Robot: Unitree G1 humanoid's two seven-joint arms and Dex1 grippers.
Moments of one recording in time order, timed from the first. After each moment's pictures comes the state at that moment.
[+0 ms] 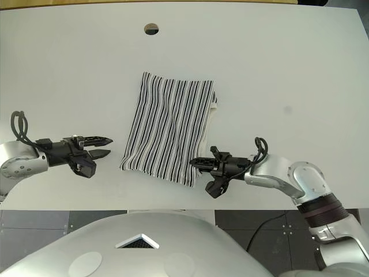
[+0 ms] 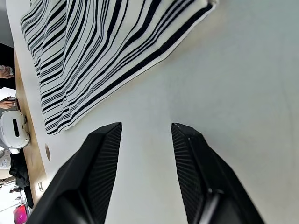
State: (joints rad) left arm 0.14 1.01 -0.22 -0.01 0.51 -0.76 -0.66; right arm 0.08 -0.90 0.42 -0.12 -0.84 -0.87 0.42
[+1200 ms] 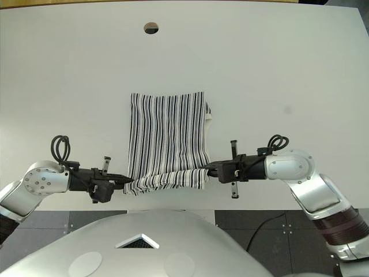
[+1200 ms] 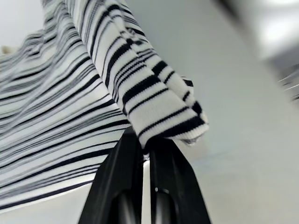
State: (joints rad) left arm 0.26 0.99 -0.45 -0.23 0.00 -0.44 -0.96; right arm 0.21 -1.03 0.32 -0.37 0.21 -0.14 1.07
